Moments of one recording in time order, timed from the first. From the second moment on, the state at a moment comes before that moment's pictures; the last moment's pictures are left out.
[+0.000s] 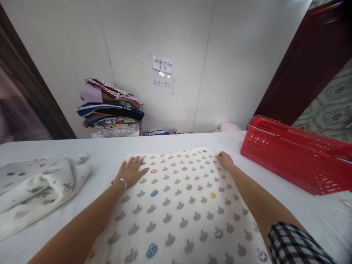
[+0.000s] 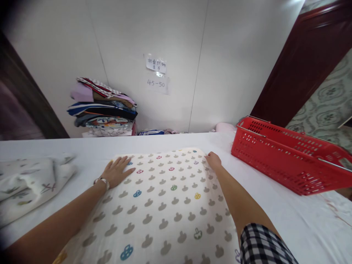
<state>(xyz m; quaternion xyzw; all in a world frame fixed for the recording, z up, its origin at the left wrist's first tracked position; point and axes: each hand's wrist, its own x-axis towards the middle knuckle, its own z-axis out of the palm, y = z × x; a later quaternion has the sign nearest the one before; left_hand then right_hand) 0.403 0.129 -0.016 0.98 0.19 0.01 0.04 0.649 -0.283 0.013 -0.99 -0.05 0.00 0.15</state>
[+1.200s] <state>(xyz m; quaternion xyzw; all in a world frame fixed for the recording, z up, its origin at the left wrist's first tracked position) 0.402 0.128 -0.012 0.98 0.20 0.02 0.06 0.663 -0.283 0.015 -0.97 -0.08 0.06 0.20</state>
